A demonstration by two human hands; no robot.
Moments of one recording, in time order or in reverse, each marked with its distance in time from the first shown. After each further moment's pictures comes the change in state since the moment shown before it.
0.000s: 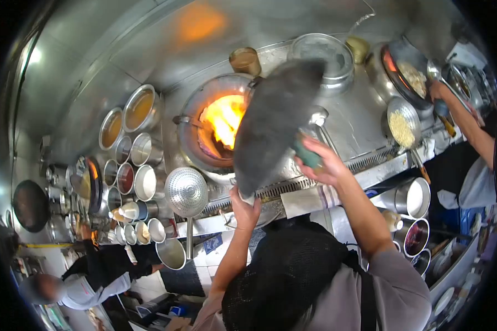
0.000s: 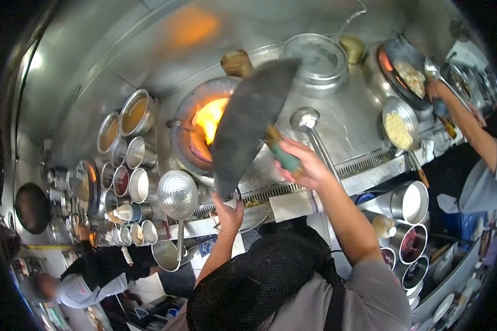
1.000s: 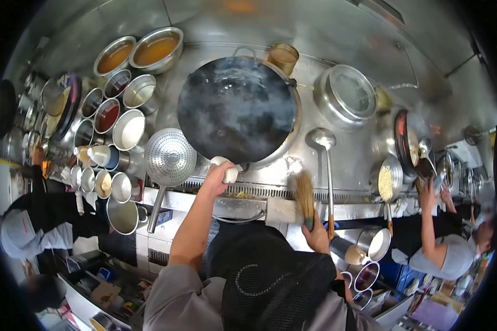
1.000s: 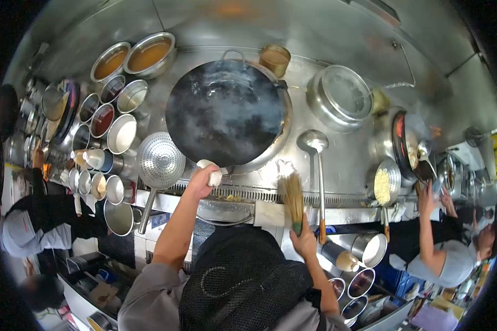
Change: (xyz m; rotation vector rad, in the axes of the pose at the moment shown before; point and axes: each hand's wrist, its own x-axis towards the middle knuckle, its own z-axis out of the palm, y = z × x) left_hand 0.060 -0.093 -0.007 -1.245 -0.118 -1.106; right_hand -0.116 0.131 -0.107 -1.752 0.546 0.145
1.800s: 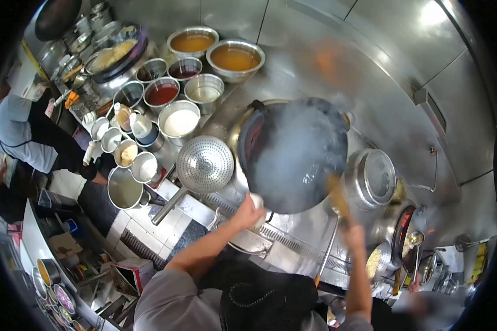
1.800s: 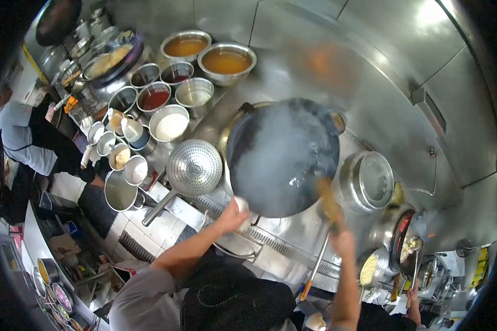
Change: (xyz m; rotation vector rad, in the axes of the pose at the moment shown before) left_hand -0.014 -0.038 -0.011 0.809 0.124 0.655; right_hand 0.199 -0.078 -0.148 -0.313 0.065 -0.528
